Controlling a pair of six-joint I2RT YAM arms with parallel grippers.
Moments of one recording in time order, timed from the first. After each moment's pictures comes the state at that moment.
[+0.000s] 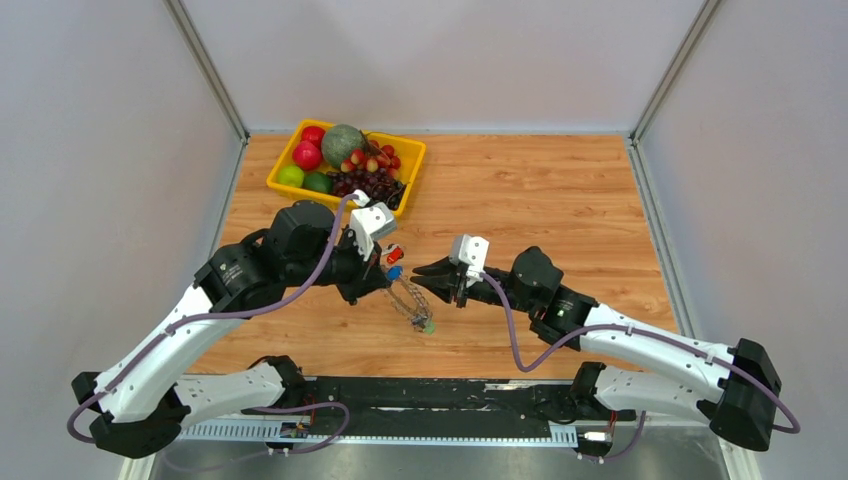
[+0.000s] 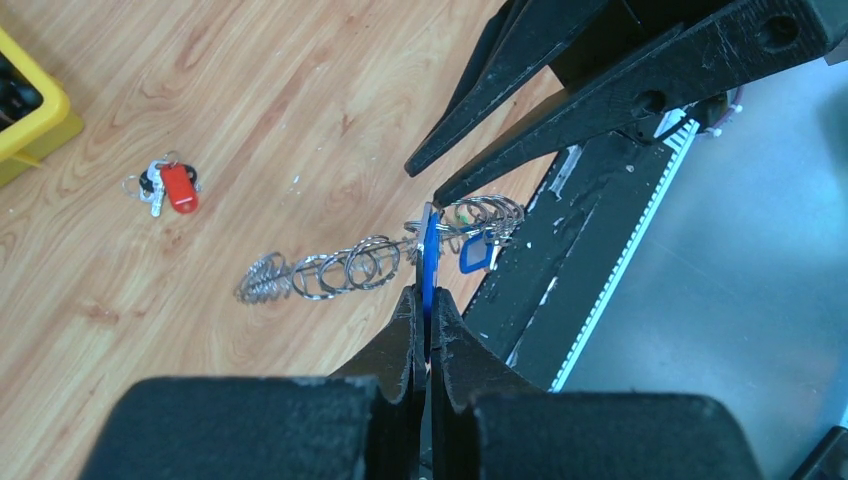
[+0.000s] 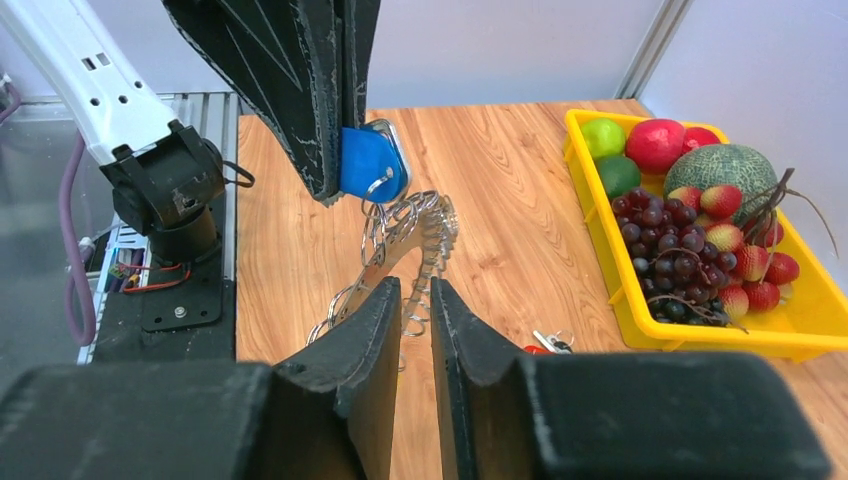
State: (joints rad) left arm -0.86 0.97 1.33 -0.97 0.25 -0.06; right arm 1.03 1.00 0.69 0.36 -0.28 -0.12
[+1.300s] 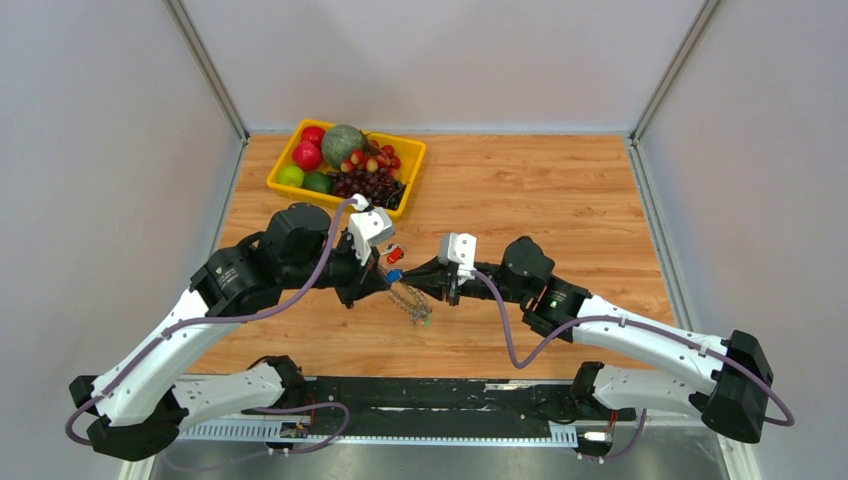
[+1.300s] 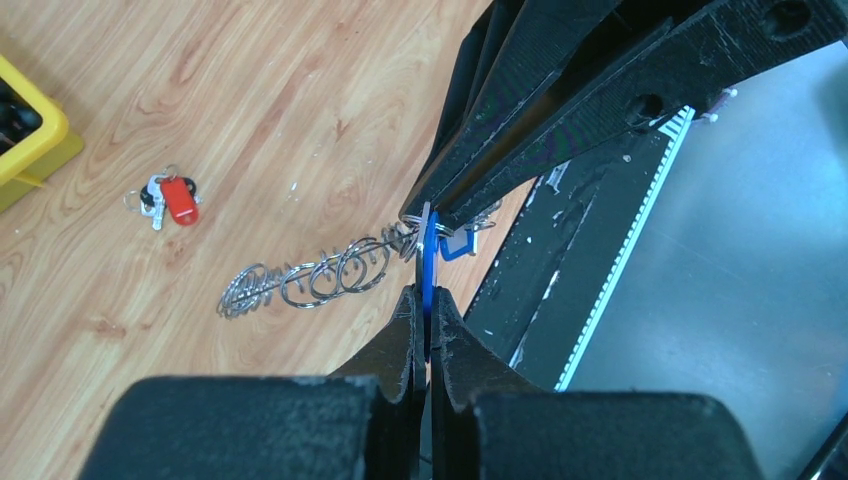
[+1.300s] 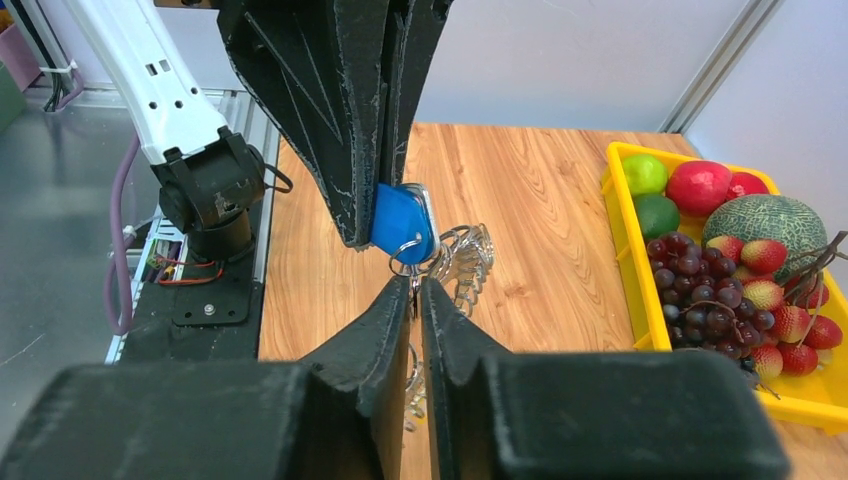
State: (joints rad) left arm -0.86 0.95 1.31 -0.96 0.28 -0.02; right arm 1.03 1.07 0.79 0.33 -0.41 -0.15
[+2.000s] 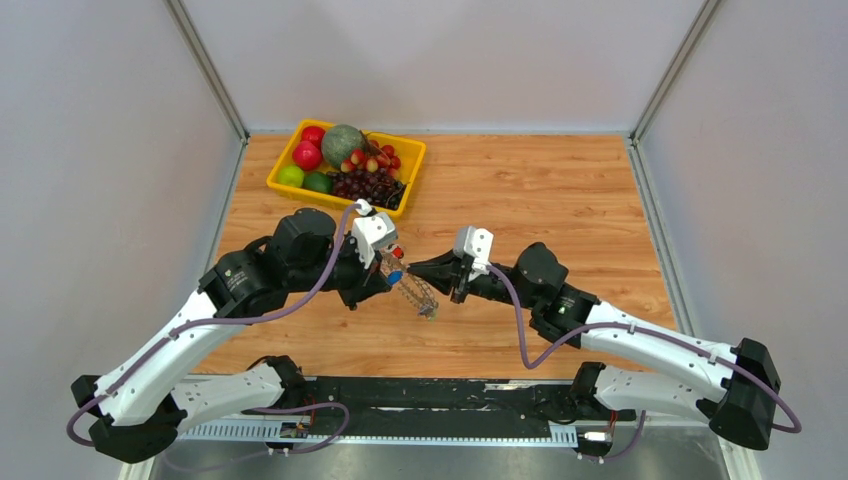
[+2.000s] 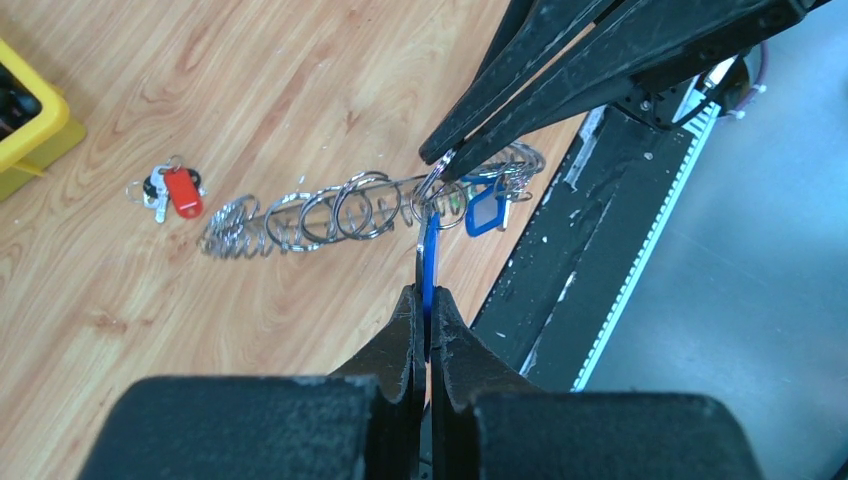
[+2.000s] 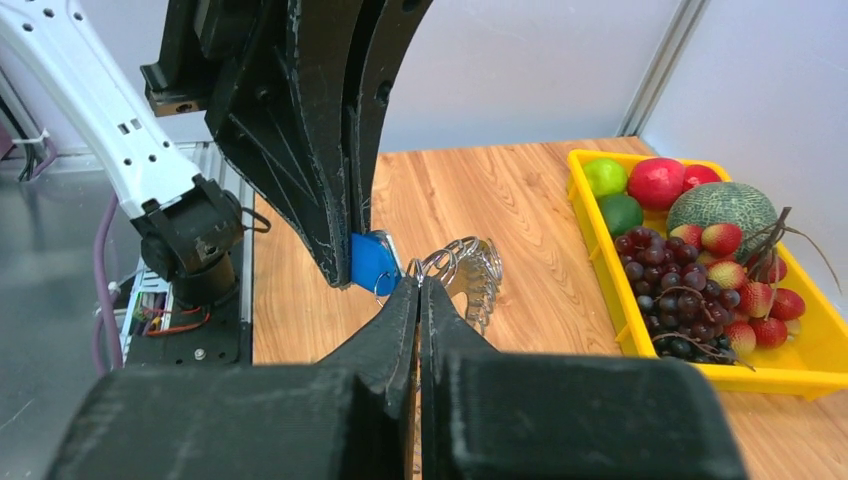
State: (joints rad) left arm -0.86 0.93 1.24 -0.91 0.26 -0.01; right arm 1.03 1.01 0.74 0.38 -0.30 -0.08
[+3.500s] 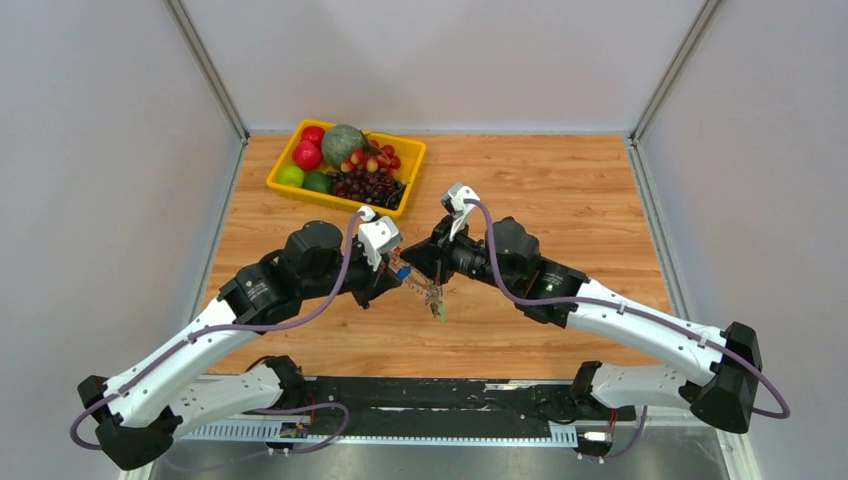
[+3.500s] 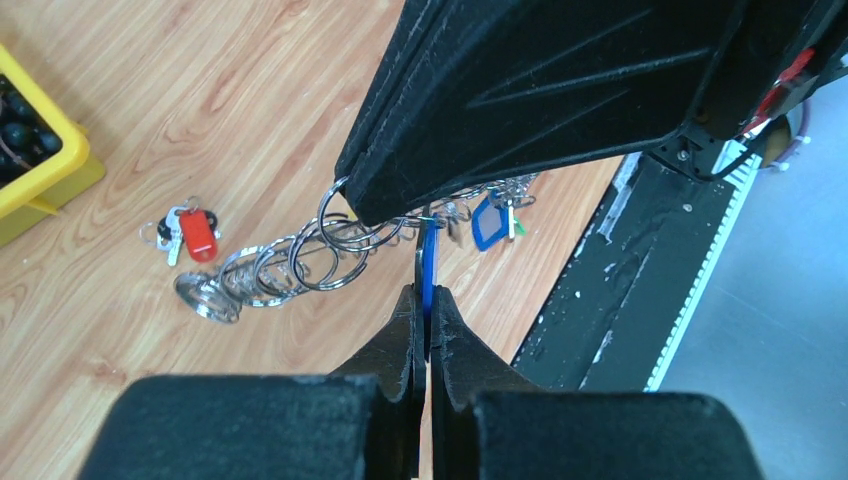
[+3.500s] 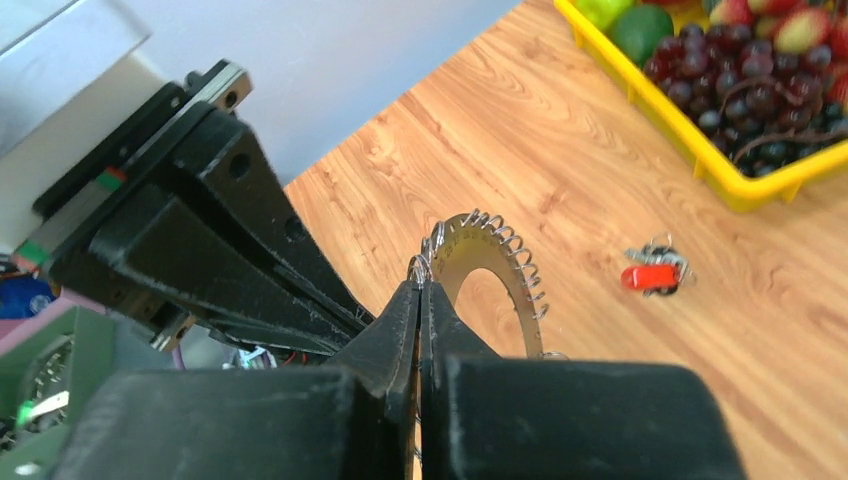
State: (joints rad) left arm -0.86 0.88 1.03 -0.65 0.22 -0.03; right arm 1.03 1.14 0.97 0.08 -0.08 0.36
